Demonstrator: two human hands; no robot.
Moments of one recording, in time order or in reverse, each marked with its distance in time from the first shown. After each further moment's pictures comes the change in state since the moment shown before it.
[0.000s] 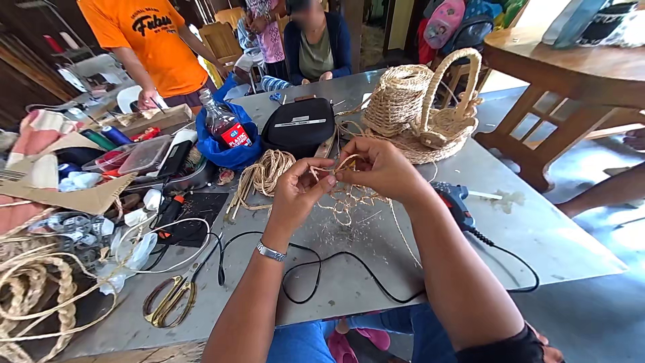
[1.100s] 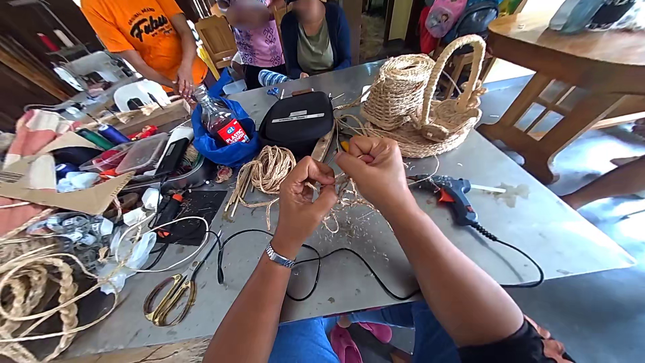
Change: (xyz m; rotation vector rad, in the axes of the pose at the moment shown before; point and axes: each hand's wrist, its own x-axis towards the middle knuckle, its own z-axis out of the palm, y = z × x) left_hand -0.008 0.001 0.021 -0.011 0.060 0.308; right_hand -0.008 -0.020 0.041 0.088 0.422 -0.058
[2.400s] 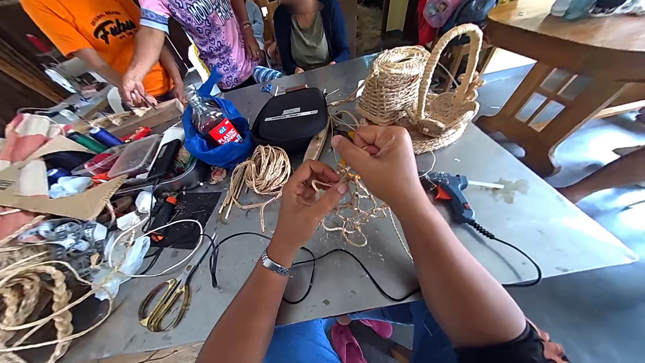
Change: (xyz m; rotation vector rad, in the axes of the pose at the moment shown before) left_hand -0.005 0.002 0.009 -0.146 -0.058 -0.247; right_hand 0.004 -0.010 -0.021 -0.173 0.008 -0.046
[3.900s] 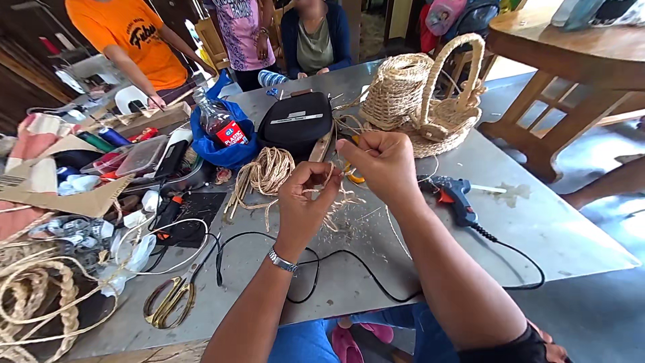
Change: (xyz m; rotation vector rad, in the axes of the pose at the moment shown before) left_hand 0.003 0.000 0.001 0.303 0.188 0.146; right_hand -0.002 0.005 0.006 -0.019 0.044 0.086
